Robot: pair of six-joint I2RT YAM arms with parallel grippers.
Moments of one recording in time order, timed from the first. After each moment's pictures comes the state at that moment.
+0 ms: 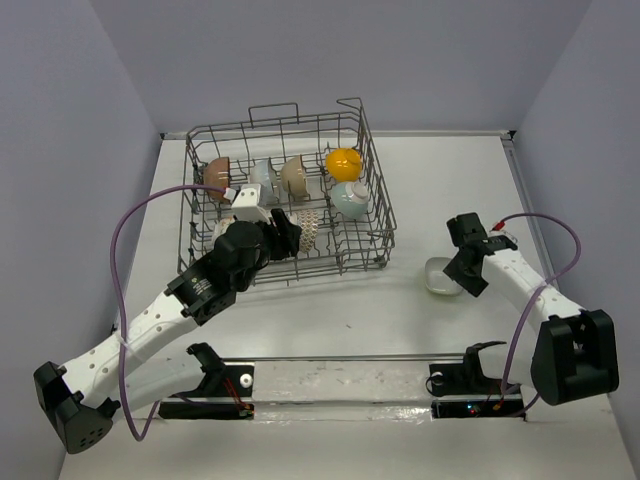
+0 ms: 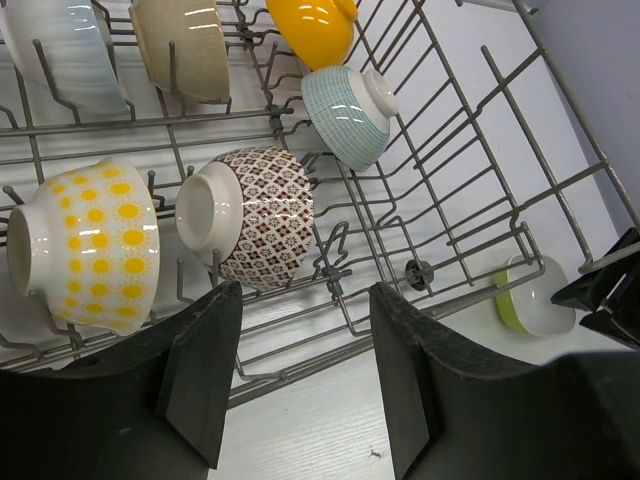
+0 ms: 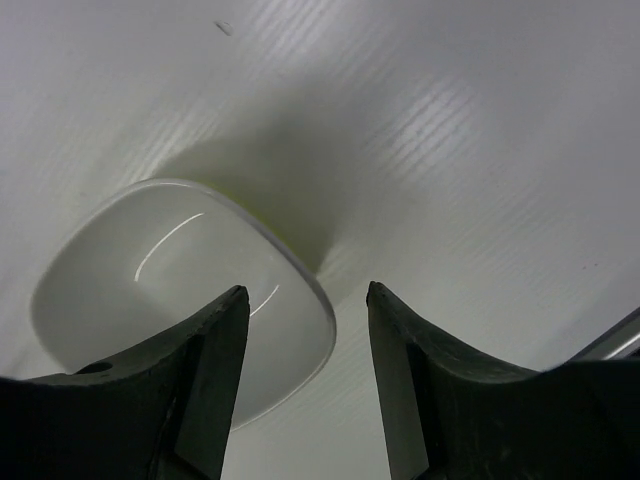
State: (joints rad) left arm -0.81 0.86 0.83 -0.28 -0.41 -0.55; right arm 0.20 1.21 0.77 -0.82 0.45 0.94
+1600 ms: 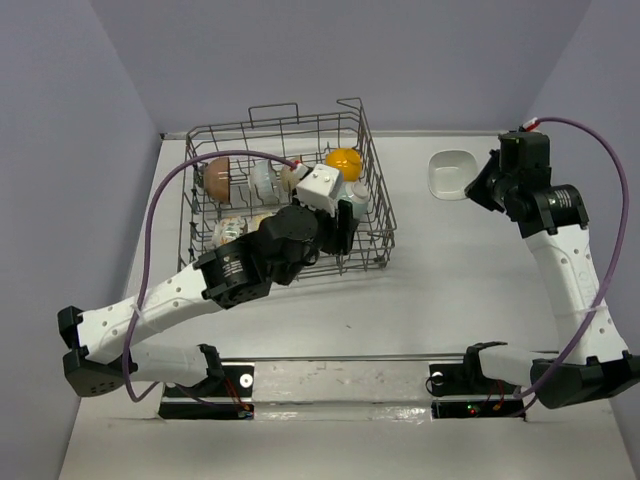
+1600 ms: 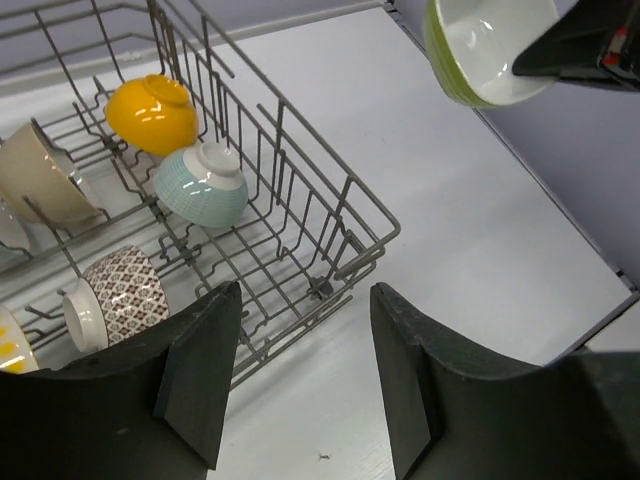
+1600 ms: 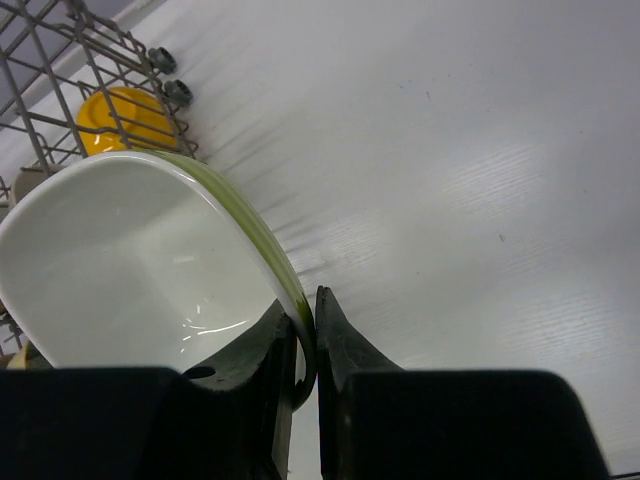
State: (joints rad) left arm -1.13 1.13 1.27 -0.39 -0.52 -0.37; right arm 0.15 1.18 1.47 -0.94 0.24 0.62
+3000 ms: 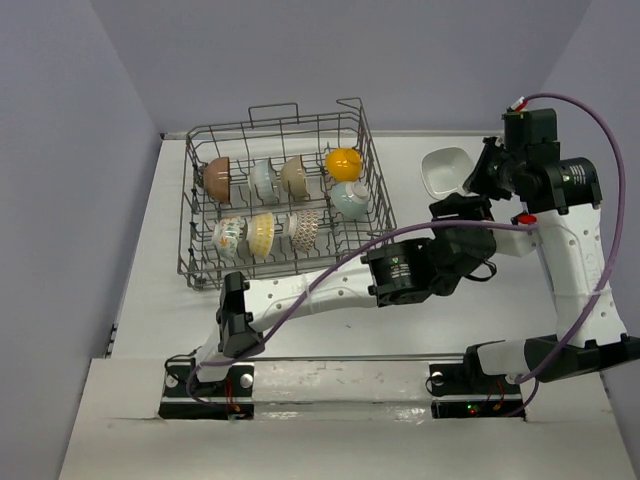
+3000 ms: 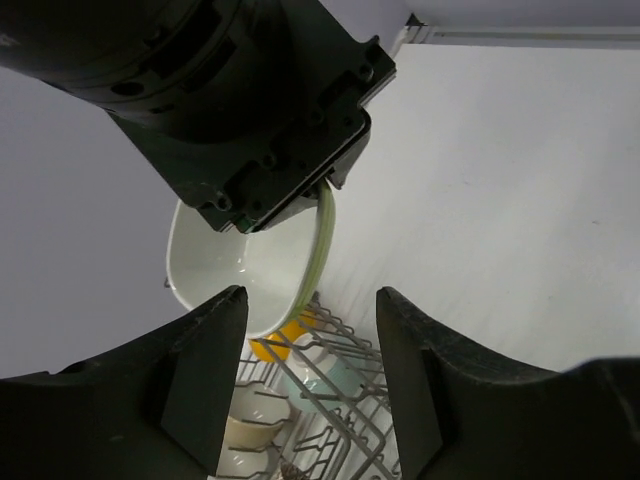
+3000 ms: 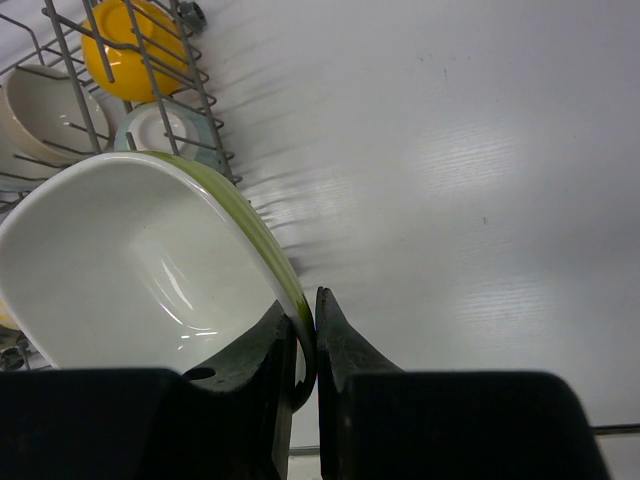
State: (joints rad) left arm -1.42 2.01 2.16 -0.34 -0.82 0.63; right arm 0.17 1.33 1.82 -1.22 0.10 0.45
